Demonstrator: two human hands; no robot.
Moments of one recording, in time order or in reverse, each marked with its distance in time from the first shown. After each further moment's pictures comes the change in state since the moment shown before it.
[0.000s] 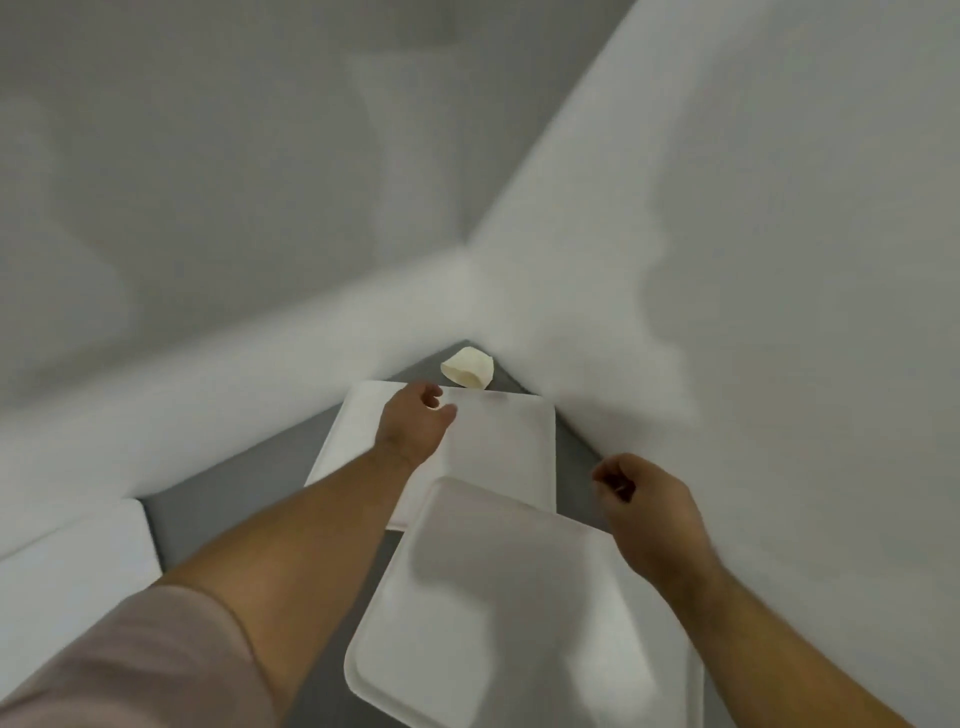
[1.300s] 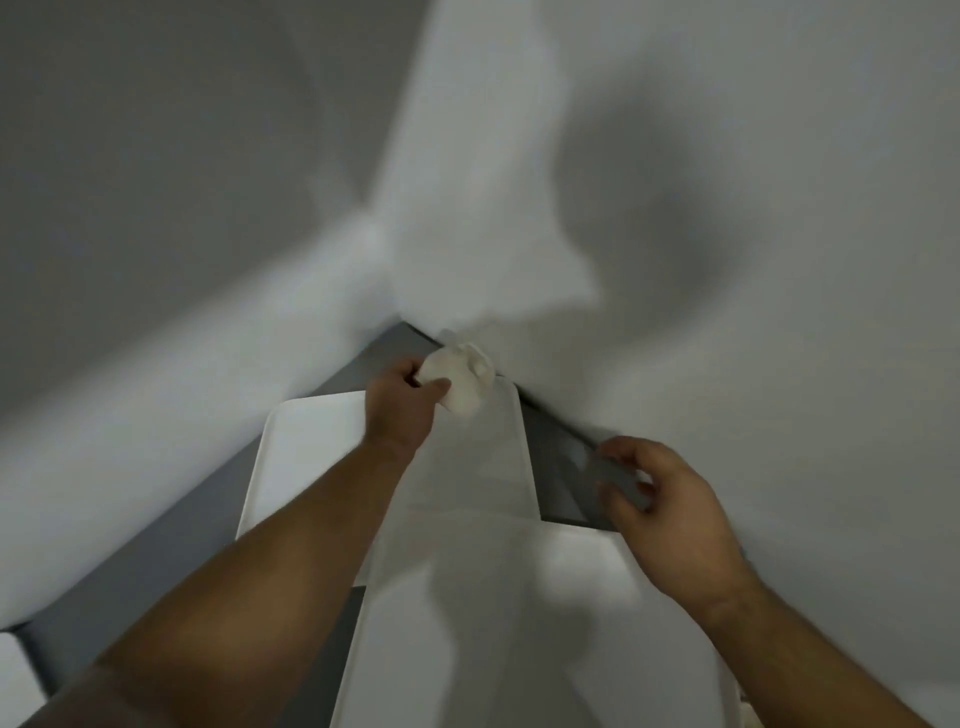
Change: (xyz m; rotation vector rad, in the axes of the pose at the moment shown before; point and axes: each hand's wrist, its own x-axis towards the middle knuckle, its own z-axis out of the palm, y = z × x) left_hand 0.075 0.011 0.074 -0.228 -0.075 0.074; right_hand 0.017 0.033 0.017 0.190 0.066 0.111
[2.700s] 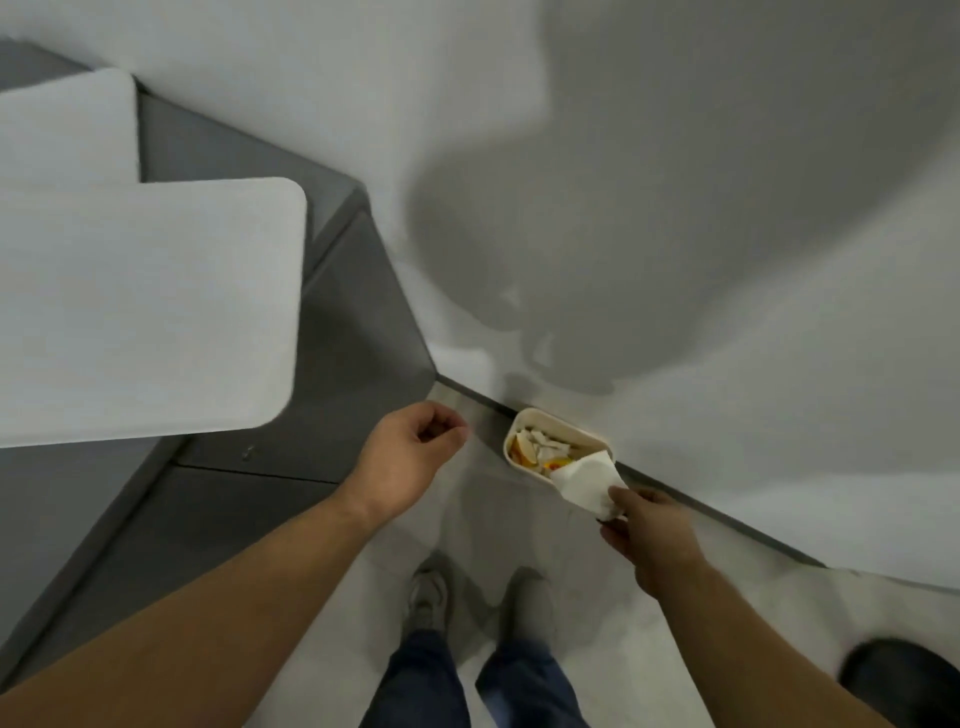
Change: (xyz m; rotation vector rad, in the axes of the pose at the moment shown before) left_hand -0.508 -0.077 0.277 0.114 -0.653 -0.092; right_hand -0.367 0.458 -0.199 0.652 0.324 1.183
